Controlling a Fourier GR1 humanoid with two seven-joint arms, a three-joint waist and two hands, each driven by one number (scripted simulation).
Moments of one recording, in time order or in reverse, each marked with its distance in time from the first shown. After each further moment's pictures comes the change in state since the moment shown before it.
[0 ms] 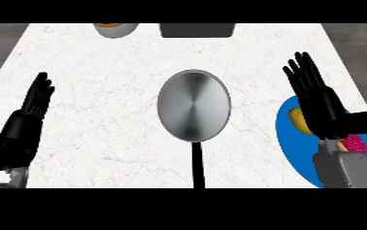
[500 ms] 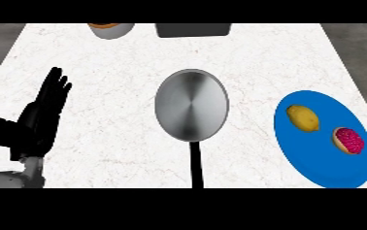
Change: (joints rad) left arm -0.063 -0.096 0.016 0.005 0.112 -0.019 0.104; right arm 0.022 -0.386 -0.248 0.102 -0.081 0.451 -0.177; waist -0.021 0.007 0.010
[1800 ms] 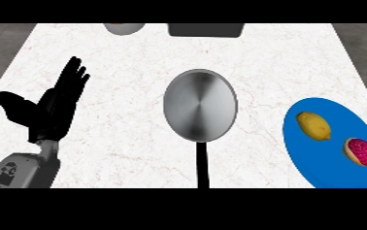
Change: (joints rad) left arm -0.115 -0.063 -0.002 0.073 0.017 -0.056 0.067; right arm 0.082 -0.494 0.133 0.253 0.743 -0.174 -0.599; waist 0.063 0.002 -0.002
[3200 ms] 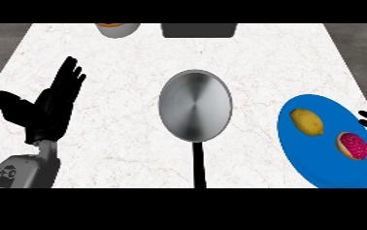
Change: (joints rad) left arm 0.014 -0.070 0.083 -0.027 -0.097 -0.035 0.058; right arm 0.181 0.062 0.117 -0.366 0.449 -0.071 0.176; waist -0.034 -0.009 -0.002
